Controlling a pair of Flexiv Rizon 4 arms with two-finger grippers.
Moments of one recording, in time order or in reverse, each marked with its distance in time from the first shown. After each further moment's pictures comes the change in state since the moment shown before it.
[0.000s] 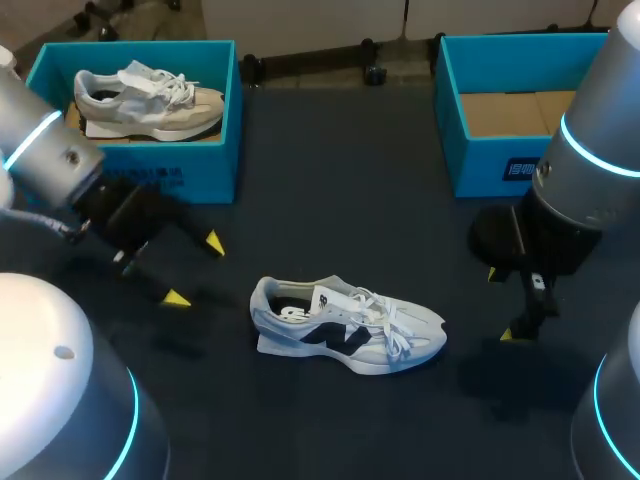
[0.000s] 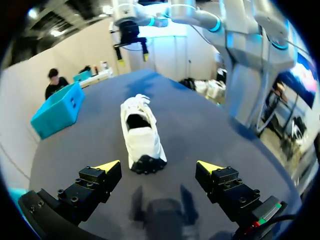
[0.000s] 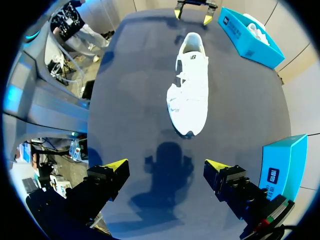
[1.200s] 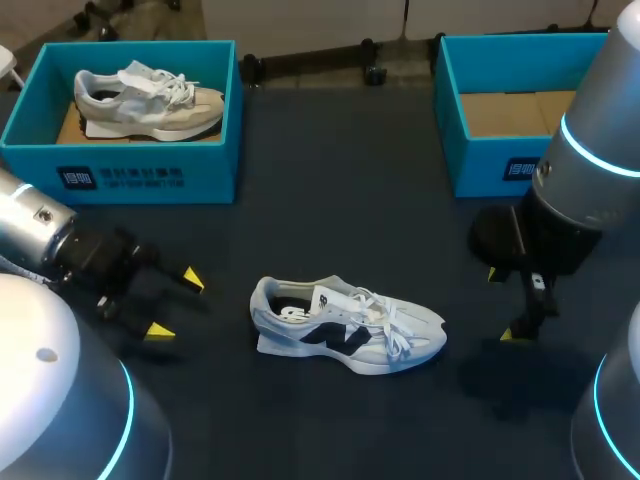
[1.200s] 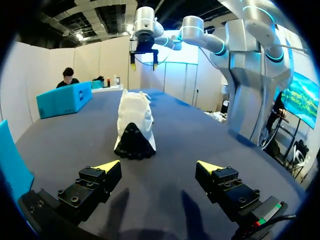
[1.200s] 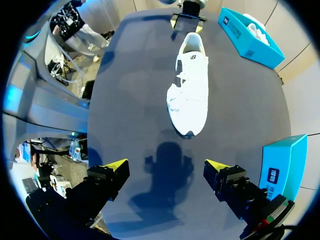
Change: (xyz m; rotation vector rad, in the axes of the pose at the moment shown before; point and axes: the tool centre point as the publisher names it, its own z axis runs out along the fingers) left arm 0.027 0.063 0.025 0.270 0.001 -0.130; right arm 0.000 0.000 0.000 0.000 0.000 0.000
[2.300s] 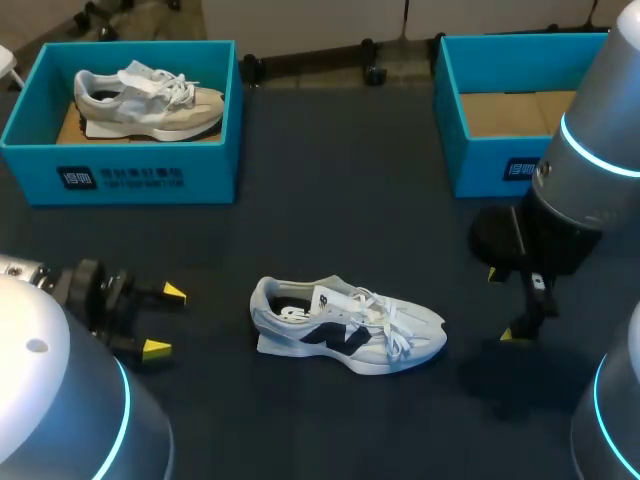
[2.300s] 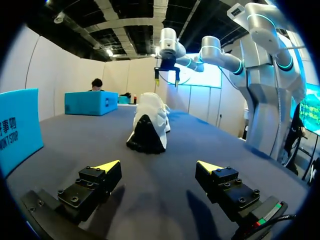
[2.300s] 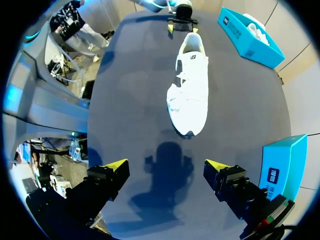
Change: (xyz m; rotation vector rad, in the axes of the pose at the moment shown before) left arm 0.009 0.030 -0.001 0.215 -0.230 -0.108; right arm 0.000 0.000 0.000 0.000 0.000 0.000
